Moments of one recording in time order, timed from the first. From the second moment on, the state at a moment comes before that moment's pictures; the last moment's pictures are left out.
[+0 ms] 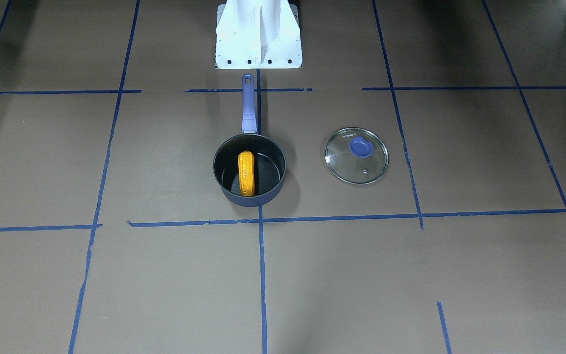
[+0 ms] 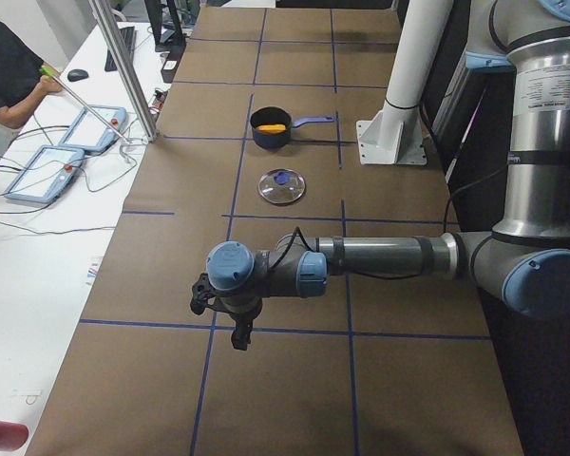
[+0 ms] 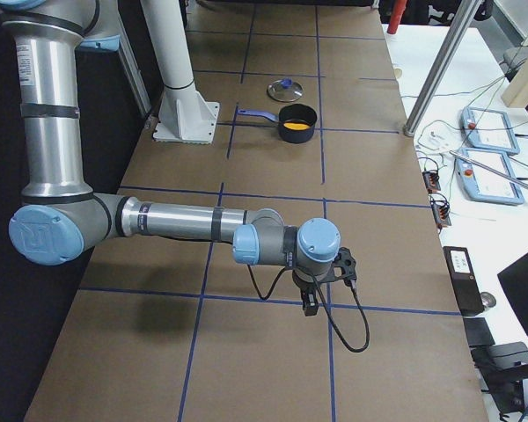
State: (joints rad) left arm -1.59 -1.54 -1.57 -1.57 -2.41 0.18; right arm 1.58 -1.56 1.54 -1.54 2.35 -0.12
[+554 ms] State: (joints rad) left arm -1.59 -1.53 -1.57 -1.57 -2.41 0.18; right arm 1.58 -1.57 1.54 -1.54 2.36 -0.09
